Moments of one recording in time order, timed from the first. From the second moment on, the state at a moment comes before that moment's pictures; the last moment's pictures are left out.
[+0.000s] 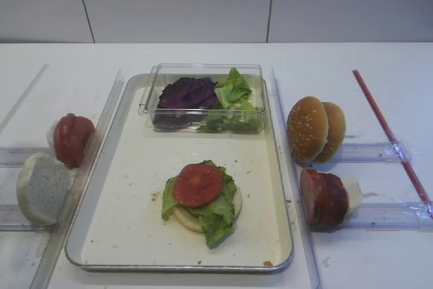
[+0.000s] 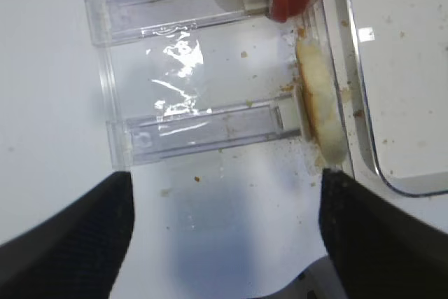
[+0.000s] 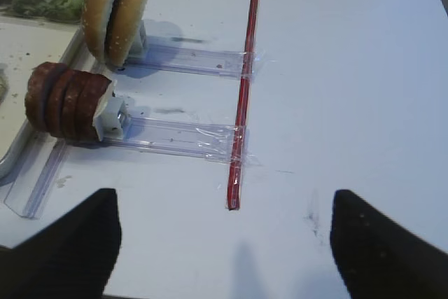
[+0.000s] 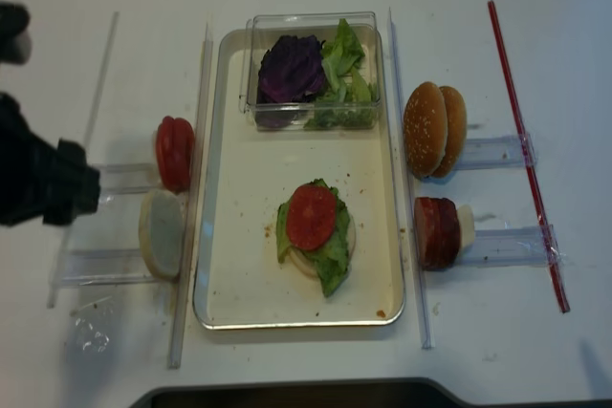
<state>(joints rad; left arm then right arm) -0.03 1.01 -0.93 0.00 1.16 0.06 0.01 -0.02 -0.47 0.12 1.14 -0.10</state>
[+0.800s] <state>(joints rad) -0.03 0.41 -0.56 0.07 1.18 -0.01 0.01 -0.02 -0.47 0.12 1.14 -0.10</state>
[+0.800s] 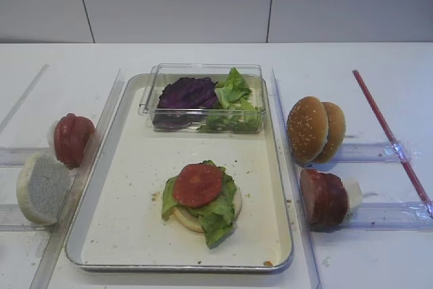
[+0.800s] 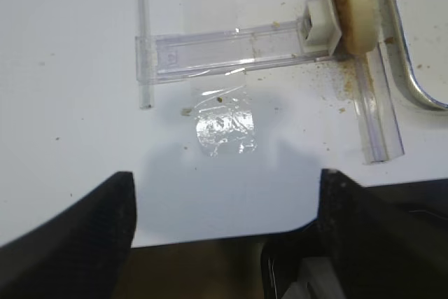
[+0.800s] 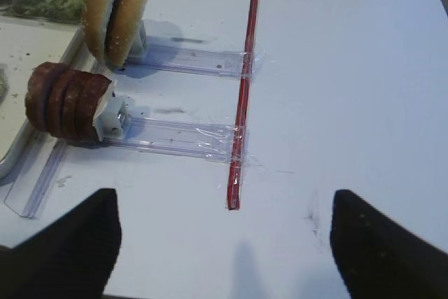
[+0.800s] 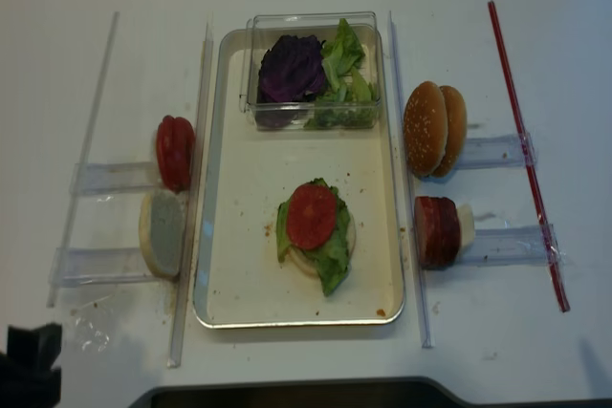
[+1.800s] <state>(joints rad) -0.03 -0.01 -0.49 0.10 1.17 -0.04 0.01 -0.02 -0.47 0.12 1.14 -0.10</state>
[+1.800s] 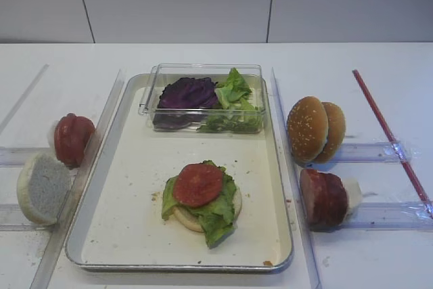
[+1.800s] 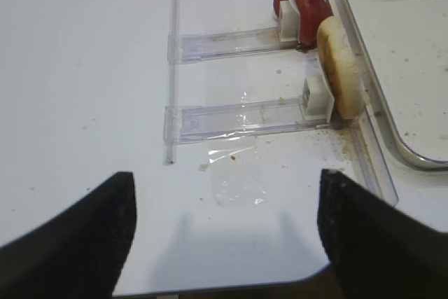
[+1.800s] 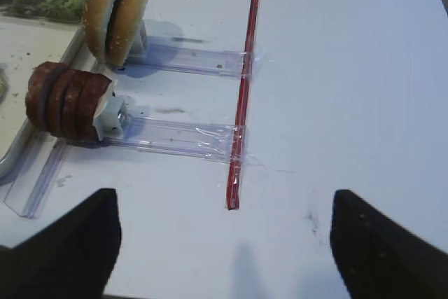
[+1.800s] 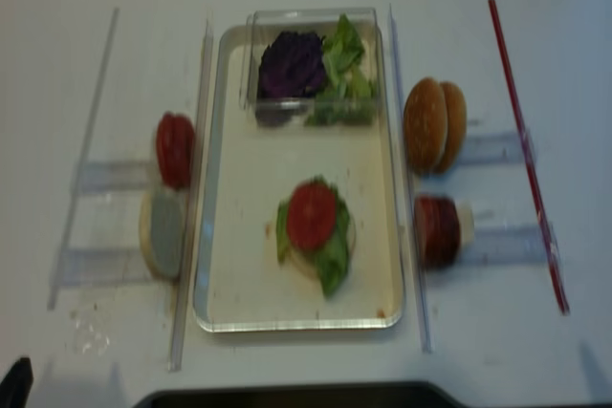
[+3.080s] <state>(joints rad) -0.03 -0.02 -0.49 0.02 1.18 0.09 0.01 -0.02 -0.47 0.12 1.14 -0.10</state>
